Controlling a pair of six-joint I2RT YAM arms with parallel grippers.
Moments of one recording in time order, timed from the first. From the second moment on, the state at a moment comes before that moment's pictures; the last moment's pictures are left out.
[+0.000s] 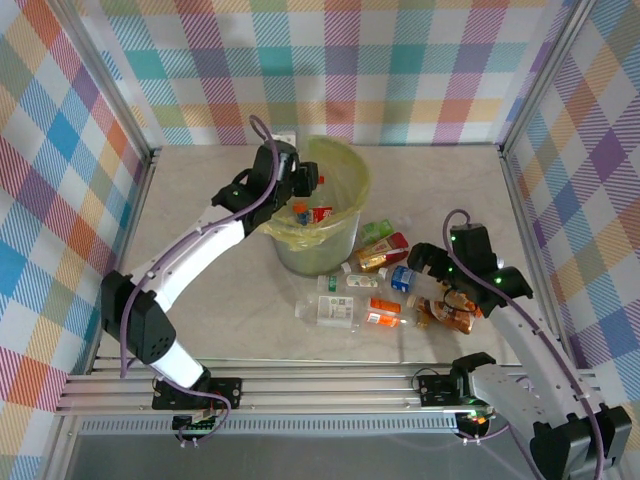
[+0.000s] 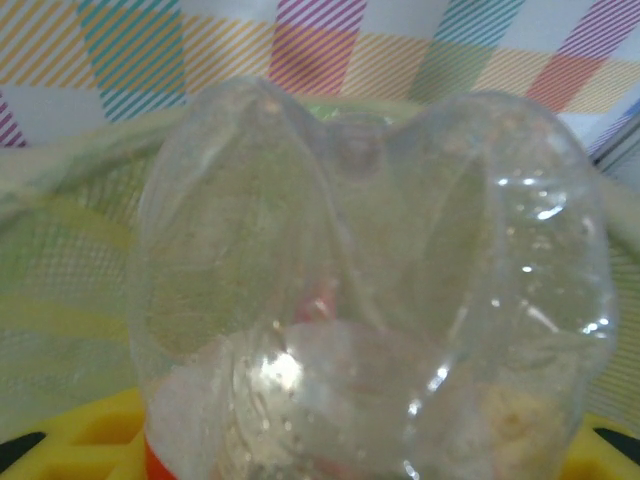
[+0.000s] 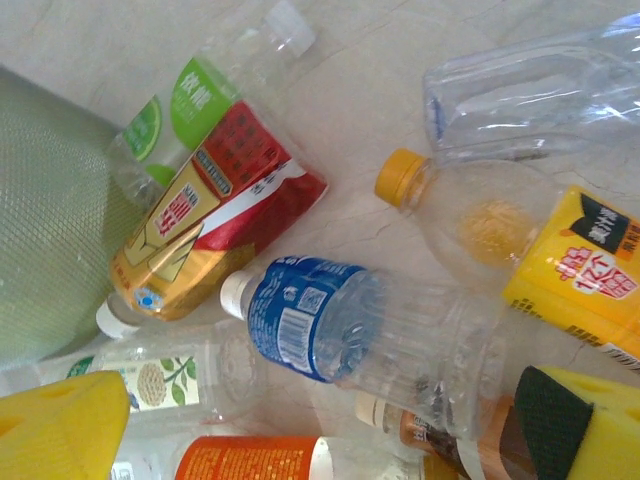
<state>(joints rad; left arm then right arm) -0.60 1.60 1.51 -0.42 -0.26 -0.40 0.31 0.87 0.79 -0.81 0.02 0.61</state>
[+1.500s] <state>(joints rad) -0.60 1.24 1.42 -0.52 -0.30 -0.46 1.09 1.19 0.88 -0.75 0.20 0.24</state>
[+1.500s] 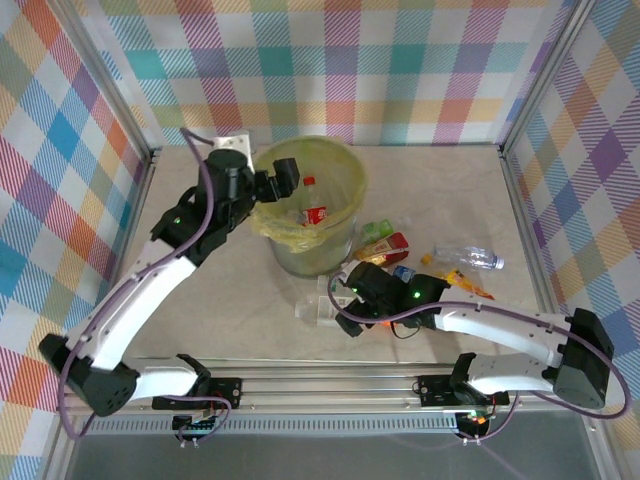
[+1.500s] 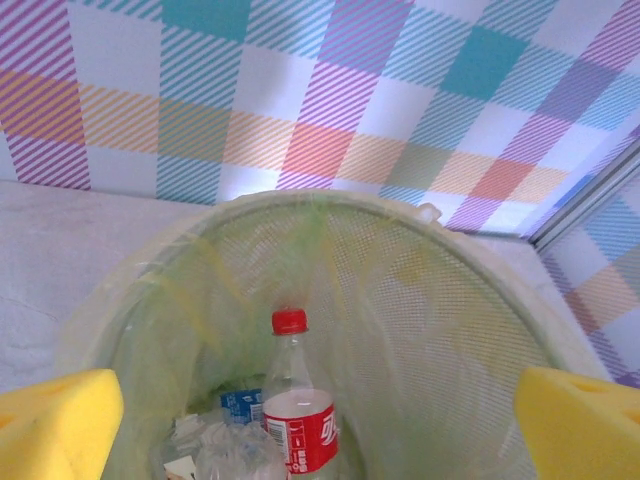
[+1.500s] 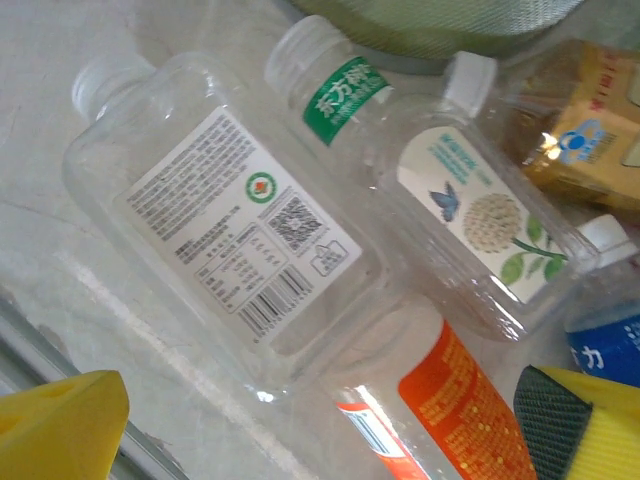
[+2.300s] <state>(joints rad) -0.60 0.70 0.96 -0.61 -0.75 -0.62 1.15 1.33 0.86 -0.54 0.13 -0.33</state>
